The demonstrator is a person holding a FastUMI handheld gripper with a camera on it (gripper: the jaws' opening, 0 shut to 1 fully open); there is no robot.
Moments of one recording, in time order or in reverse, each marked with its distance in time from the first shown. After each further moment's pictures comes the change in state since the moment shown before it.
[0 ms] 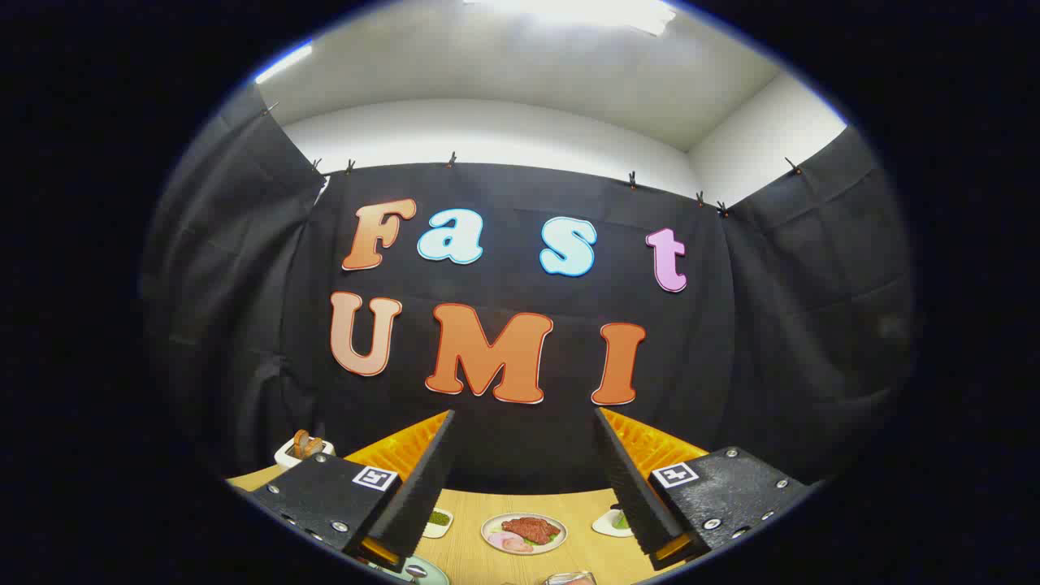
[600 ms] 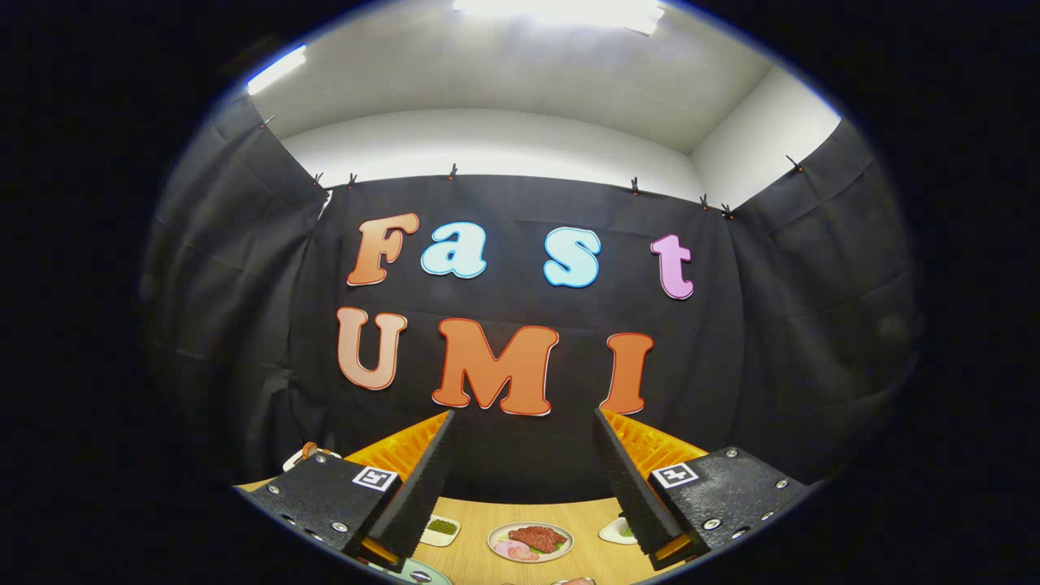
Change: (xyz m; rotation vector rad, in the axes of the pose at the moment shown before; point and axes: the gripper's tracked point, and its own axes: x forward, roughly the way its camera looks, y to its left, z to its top) arm 0.007 0.001 0.008 0.031 -0.016 0.045
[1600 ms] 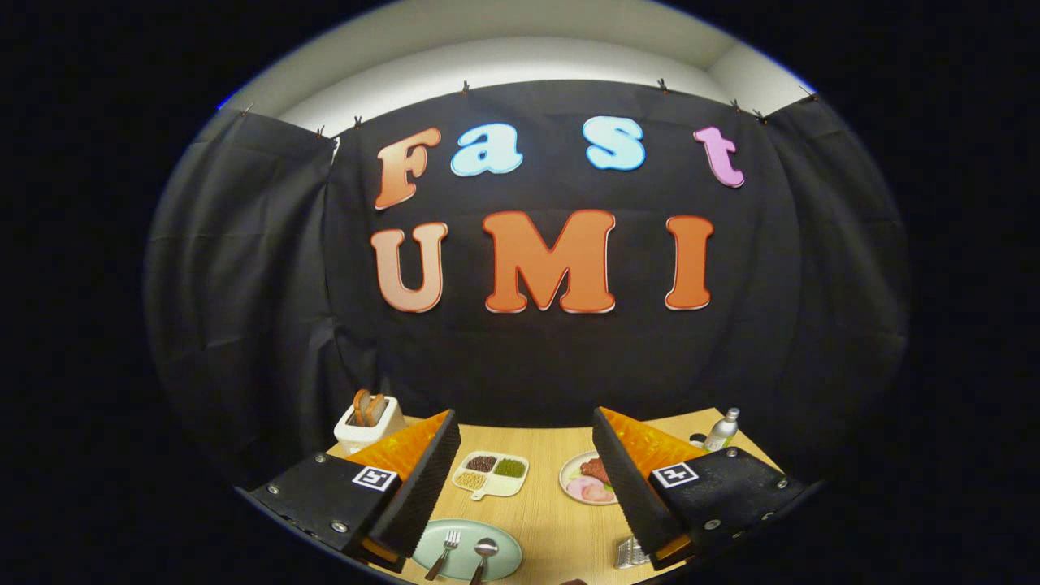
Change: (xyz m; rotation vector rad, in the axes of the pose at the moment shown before) arm 0.007 0.086 -0.136 0.089 0.435 0.165
